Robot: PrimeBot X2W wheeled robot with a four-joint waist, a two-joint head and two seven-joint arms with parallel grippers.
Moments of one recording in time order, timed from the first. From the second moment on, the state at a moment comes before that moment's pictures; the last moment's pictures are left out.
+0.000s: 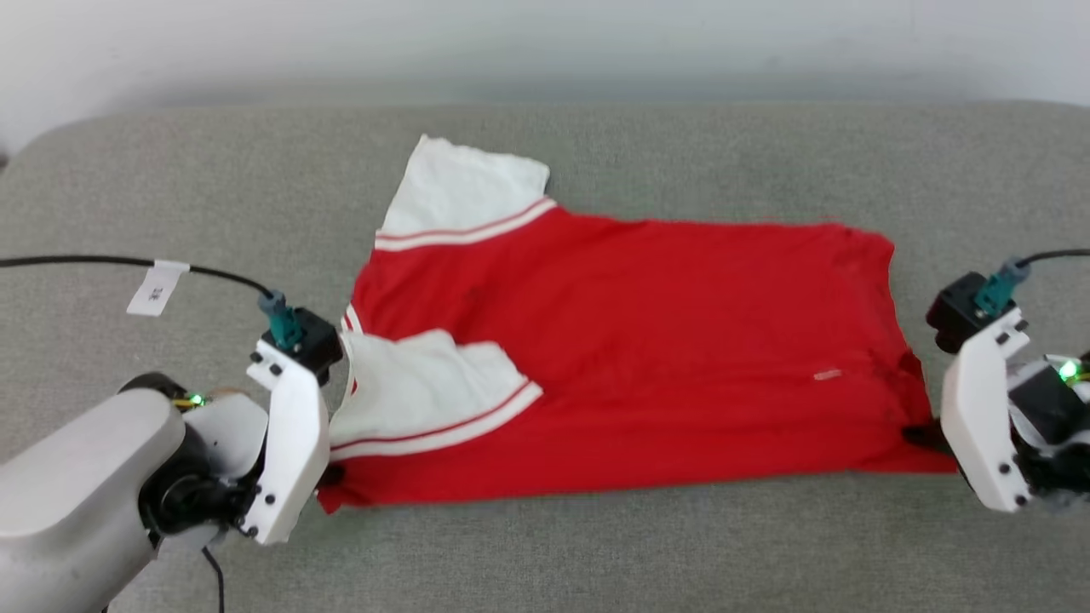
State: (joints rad) left arm -0.79 0.84 -1.09 0.19 -1.16 -0.13 0.79; right arm -0.69 -0.82 0.88 0.26 1.00 0.13 0.77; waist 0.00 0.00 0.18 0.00
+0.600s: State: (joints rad) left arm -0.66 0.87 -1.13 0.13 -1.19 -0.10 0.75; right arm -0.51 -0.87 0.89 0.22 1.00 0.13 0.73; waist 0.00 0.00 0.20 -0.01
